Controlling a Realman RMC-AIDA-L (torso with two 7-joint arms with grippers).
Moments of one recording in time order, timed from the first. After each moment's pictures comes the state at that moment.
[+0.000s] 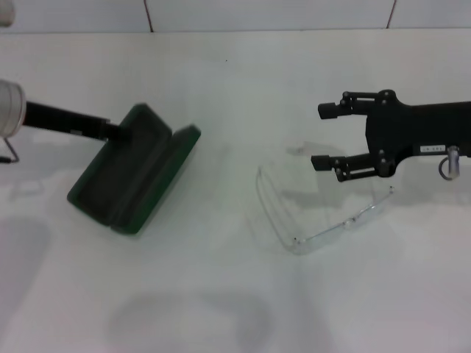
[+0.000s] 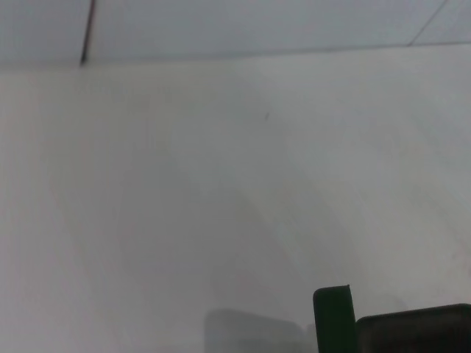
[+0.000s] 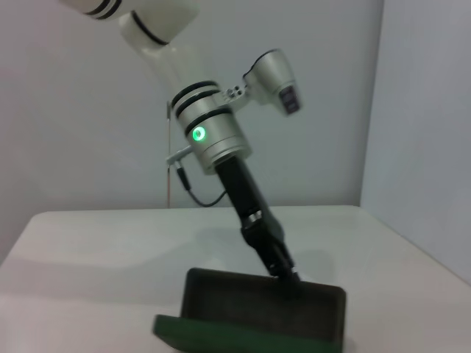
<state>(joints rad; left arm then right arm) -1.04 -2.07 2.85 -0.80 0.10 1.47 -1.83 0.62 1.92 -1.23 -0.61 -1.52 -1.44 1.13</state>
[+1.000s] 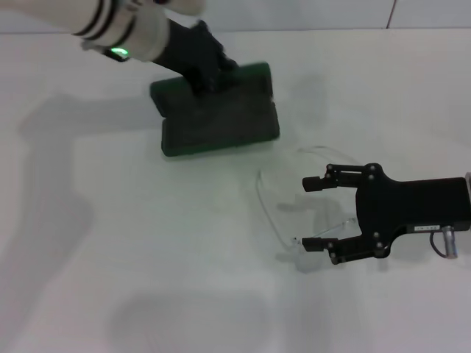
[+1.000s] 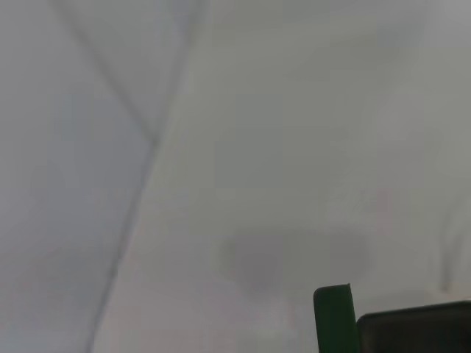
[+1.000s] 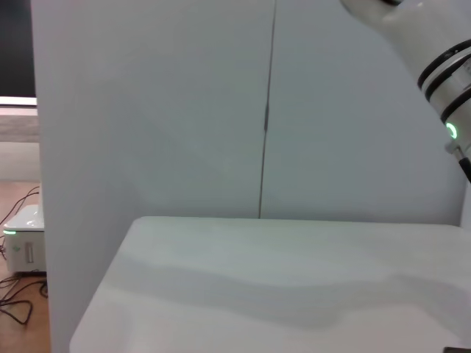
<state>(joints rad) -1.33 -2.09 2.85 -0.47 0.23 1.13 -1.04 0.50 2.00 -1.24 -0.62 -1.58 -1.56 0.98</state>
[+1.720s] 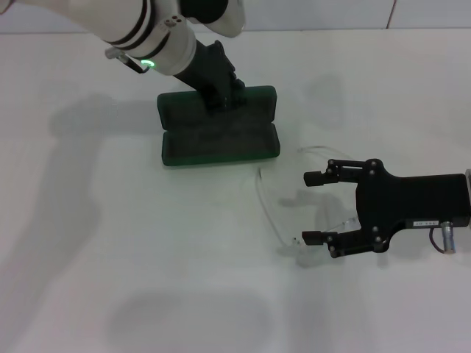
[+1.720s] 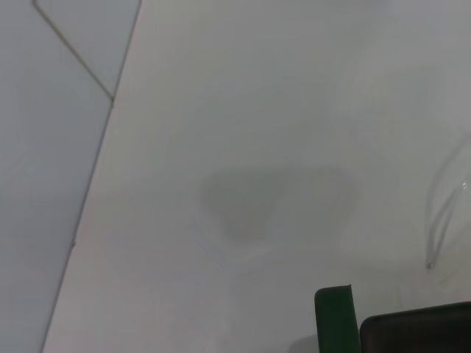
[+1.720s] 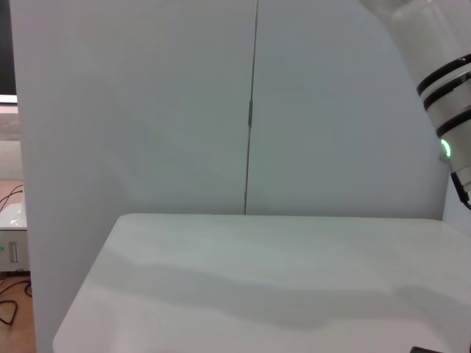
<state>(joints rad) -1.38 -2.10 2.85 -0.34 0.43 0.99 -1.21 0.50 2.00 -1.23 -0.62 -1.57 -1.54 0.98</state>
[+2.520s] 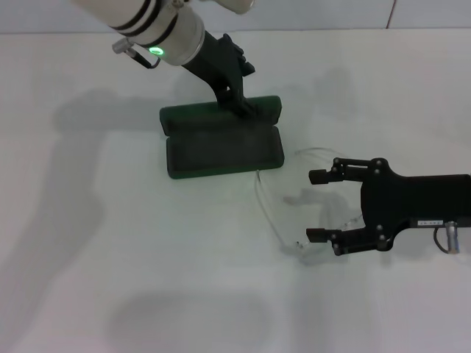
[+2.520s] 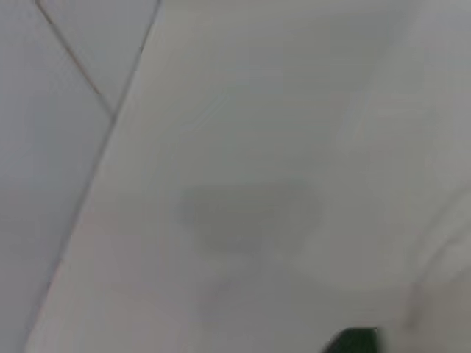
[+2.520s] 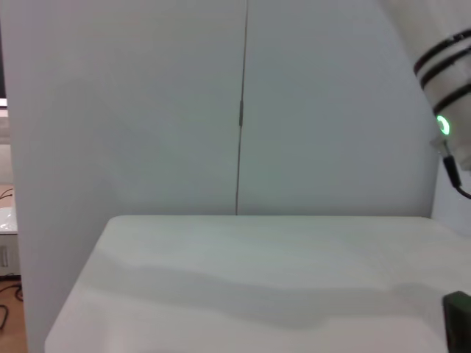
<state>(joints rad) -1.42 -2.09 2.85 -0.37 0.40 1.09 -1.31 0.49 2.00 -1.22 -0.62 -1.57 -1.54 0.98</state>
